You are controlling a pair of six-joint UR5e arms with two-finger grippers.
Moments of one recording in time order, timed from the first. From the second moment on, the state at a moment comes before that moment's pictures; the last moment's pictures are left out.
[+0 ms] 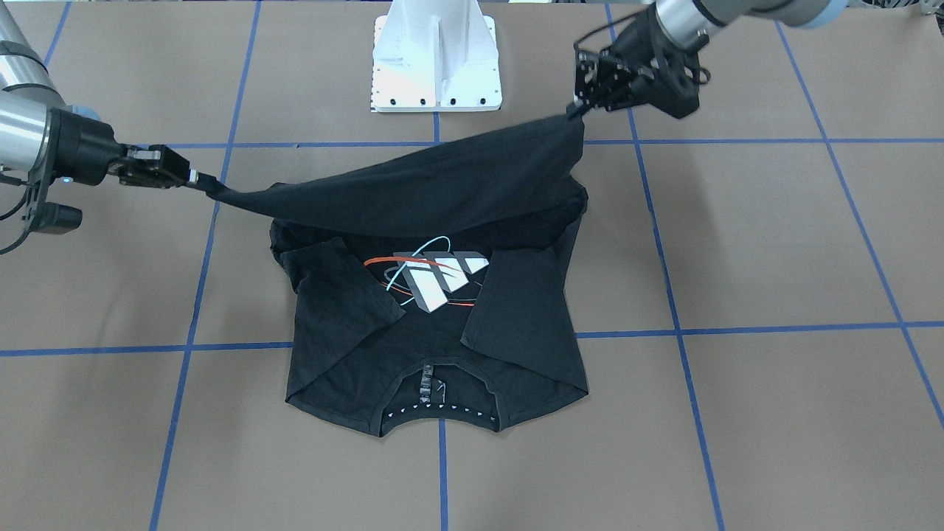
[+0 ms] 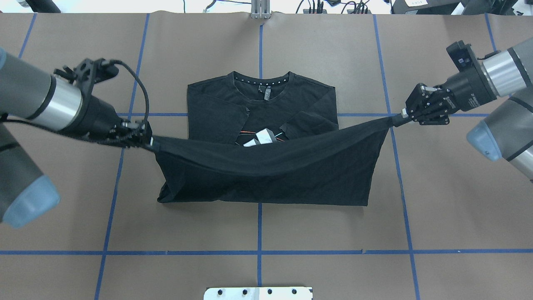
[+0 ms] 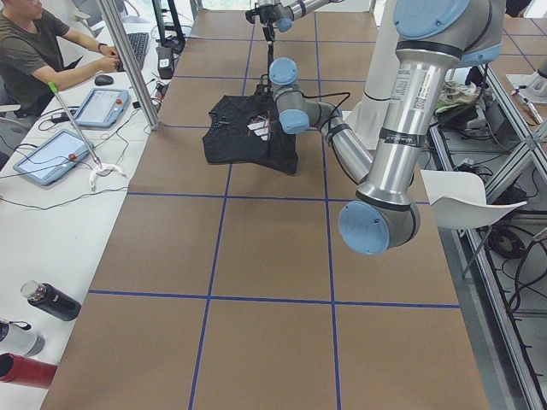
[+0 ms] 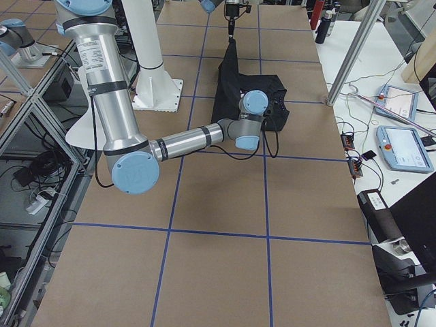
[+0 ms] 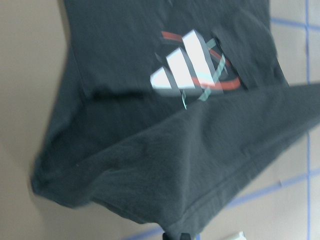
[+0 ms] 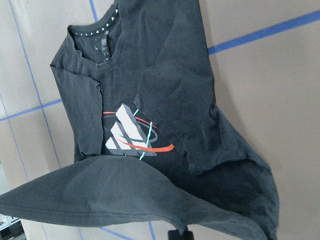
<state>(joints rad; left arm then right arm) -0.84 -1.85 -1.97 -2.03 -2.32 -1.22 1.05 -1.31 1.56 -0.39 2.68 1.68</state>
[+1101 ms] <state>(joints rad) -0.92 -2.00 -1.47 -2.38 -2.24 -1.19 1.06 -1.10 1.27 -0.40 2.43 1.59</state>
